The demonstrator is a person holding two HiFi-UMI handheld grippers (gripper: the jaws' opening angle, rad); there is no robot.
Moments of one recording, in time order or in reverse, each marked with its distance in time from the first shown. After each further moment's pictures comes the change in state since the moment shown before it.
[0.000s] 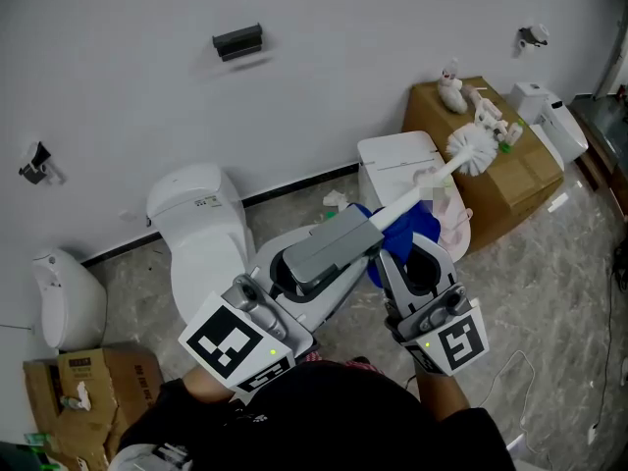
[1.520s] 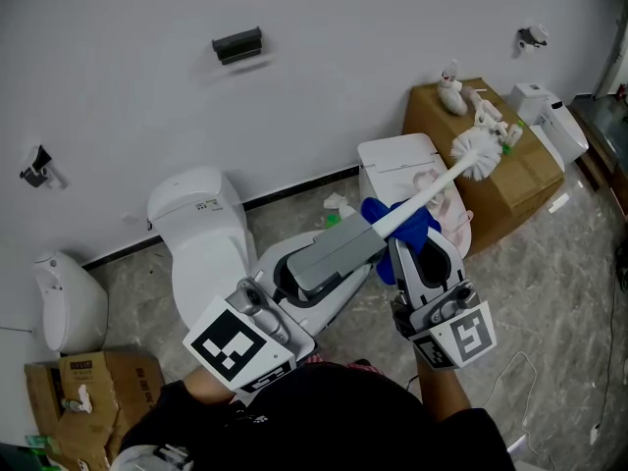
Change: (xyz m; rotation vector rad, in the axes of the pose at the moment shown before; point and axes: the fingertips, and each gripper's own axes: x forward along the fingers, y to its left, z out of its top) left arm 0.001 0.000 -0.003 0.022 0.003 -0.036; right arm -0.001 -0.028 -0.003 0.076 0.003 -0.092
